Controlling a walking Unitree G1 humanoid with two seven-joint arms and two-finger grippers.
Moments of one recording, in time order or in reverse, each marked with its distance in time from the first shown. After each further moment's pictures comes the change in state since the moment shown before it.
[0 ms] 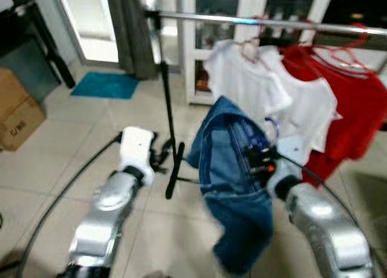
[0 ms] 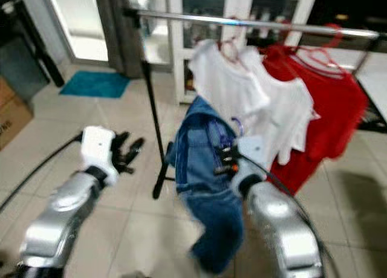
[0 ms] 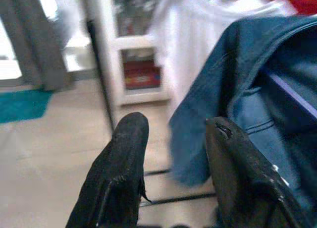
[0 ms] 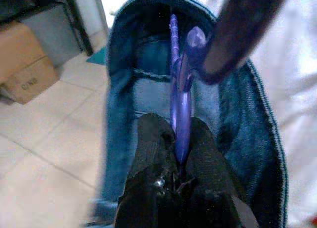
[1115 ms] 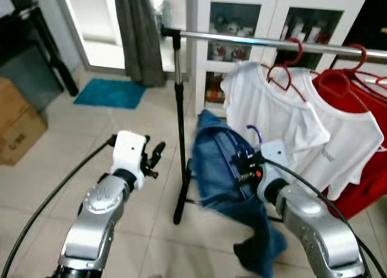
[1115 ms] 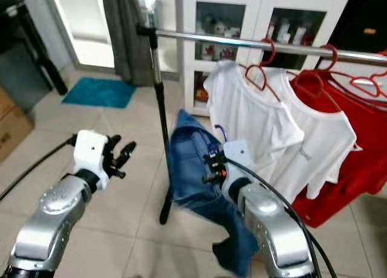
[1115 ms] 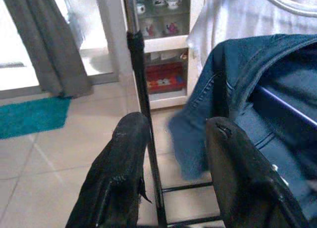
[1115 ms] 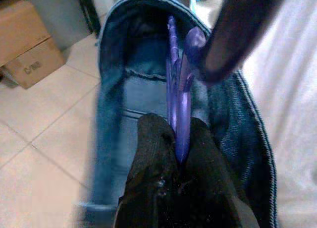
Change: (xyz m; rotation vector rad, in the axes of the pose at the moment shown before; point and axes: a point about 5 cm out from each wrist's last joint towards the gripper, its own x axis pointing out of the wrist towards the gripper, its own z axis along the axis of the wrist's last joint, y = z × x) left arm -0.003 0.002 -0.003 0.047 0.015 -0.015; right arm 0.004 0.004 -0.006 -0.072 0.099 0.032
